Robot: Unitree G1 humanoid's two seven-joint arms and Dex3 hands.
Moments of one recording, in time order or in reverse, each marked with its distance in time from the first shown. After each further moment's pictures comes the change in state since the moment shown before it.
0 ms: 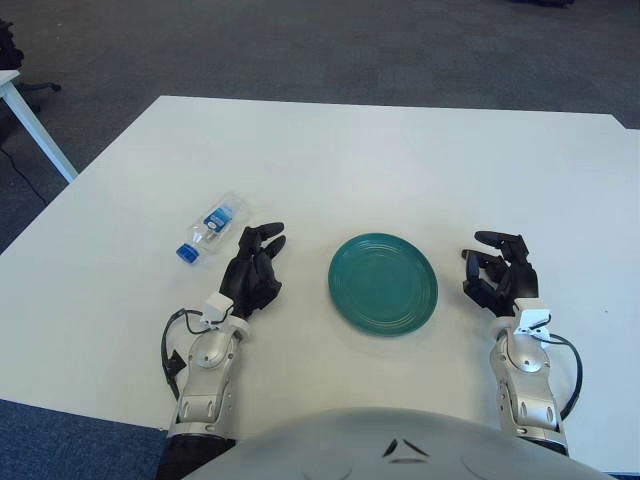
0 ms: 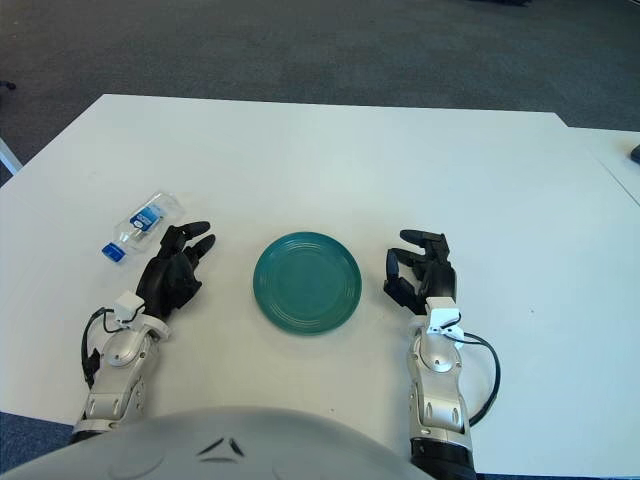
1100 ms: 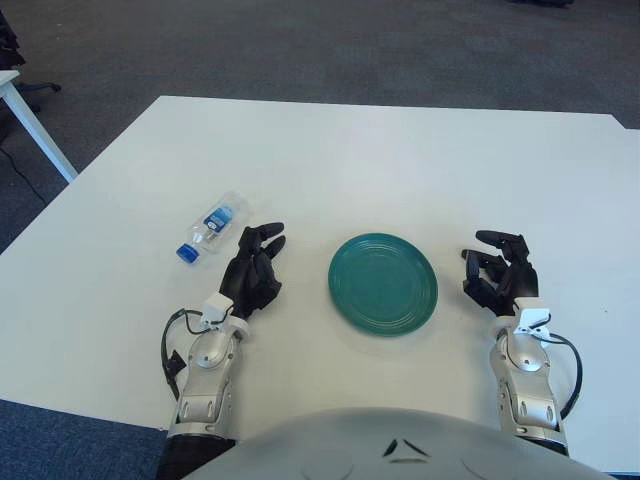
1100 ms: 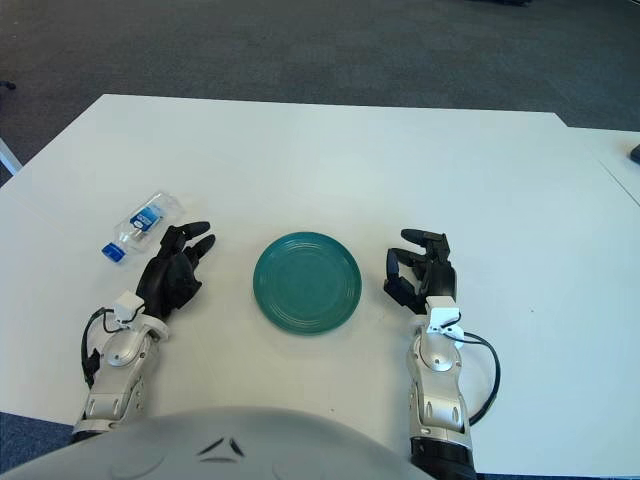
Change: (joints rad) left arm 0.002 0.000 -0.003 -0.001 0.013 -0.001 0.004; right arm -0.006 0.000 0.000 -0.001 0.000 0.012 -0.005
